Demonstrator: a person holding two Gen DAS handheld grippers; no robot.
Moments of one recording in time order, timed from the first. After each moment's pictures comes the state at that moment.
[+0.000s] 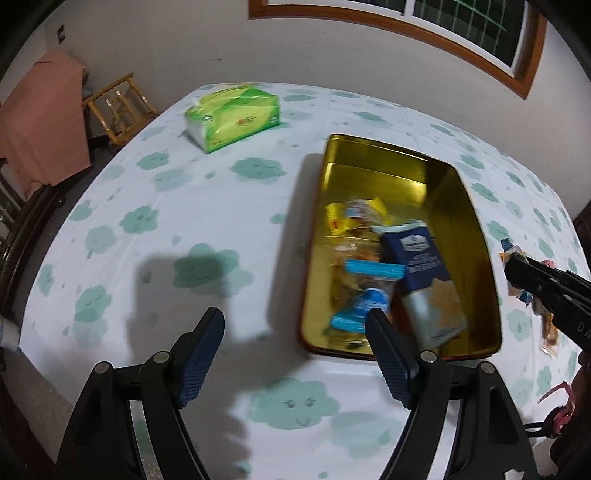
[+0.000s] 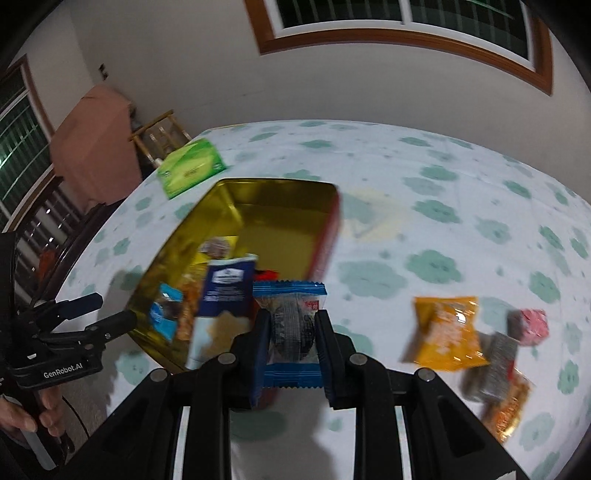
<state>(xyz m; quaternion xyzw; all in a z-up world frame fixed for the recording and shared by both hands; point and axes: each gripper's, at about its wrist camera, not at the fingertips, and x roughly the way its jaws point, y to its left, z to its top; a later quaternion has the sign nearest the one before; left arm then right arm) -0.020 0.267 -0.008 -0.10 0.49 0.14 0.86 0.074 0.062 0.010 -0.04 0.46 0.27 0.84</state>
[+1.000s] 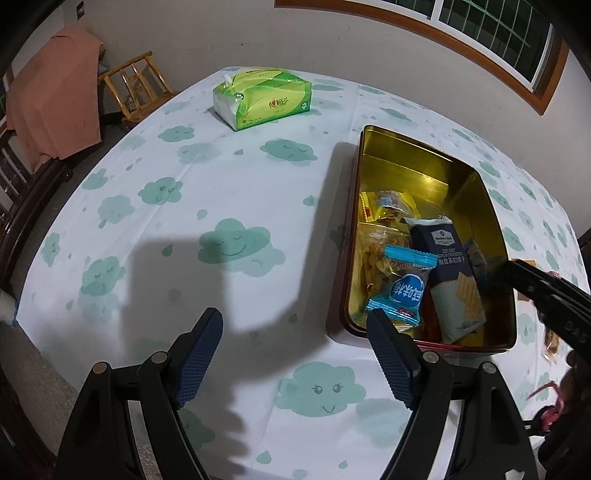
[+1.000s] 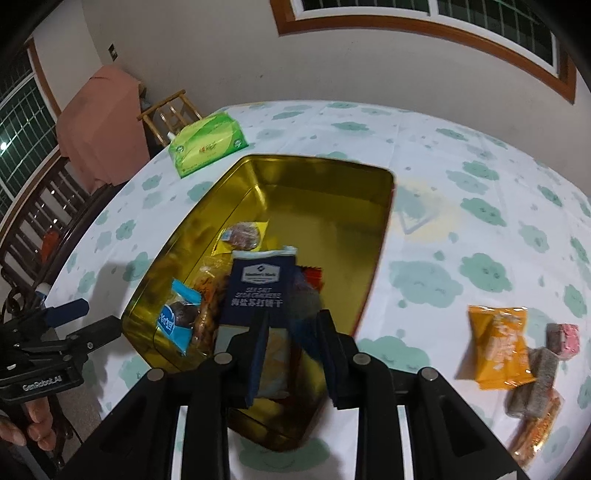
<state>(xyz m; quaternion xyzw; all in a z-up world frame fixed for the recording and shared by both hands) -0.035 0.288 -0.016 -0.14 0.49 0.16 0.85 0.079 0.102 -0.010 -0.05 0.48 0.29 0.83</state>
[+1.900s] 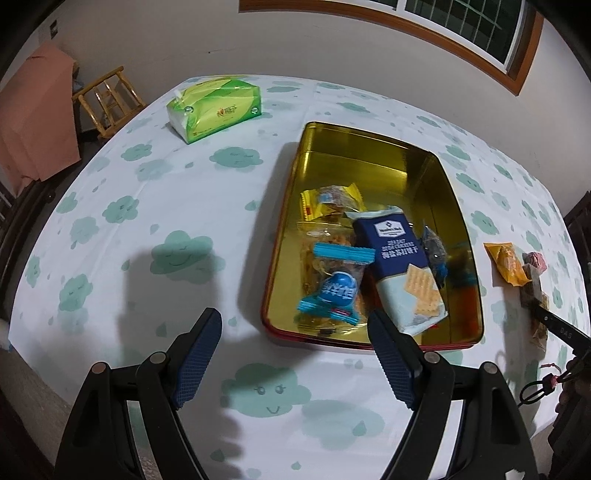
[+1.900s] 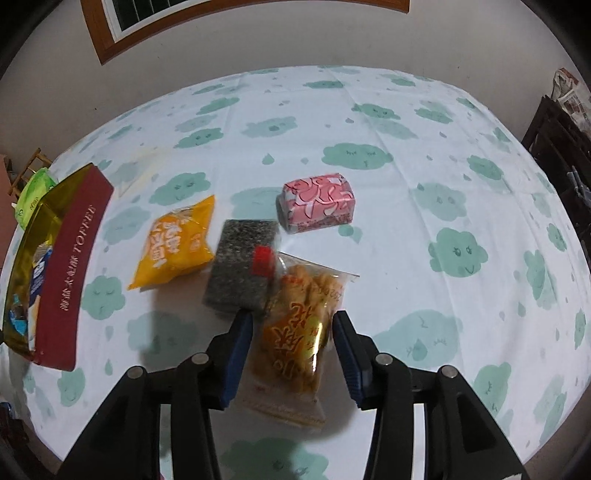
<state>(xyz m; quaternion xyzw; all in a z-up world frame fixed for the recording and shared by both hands) -0.018 0.244 -0.010 -0.11 0.50 0.11 0.85 0.086 -0.114 -0.052 0.02 0.53 0.02 0.84</state>
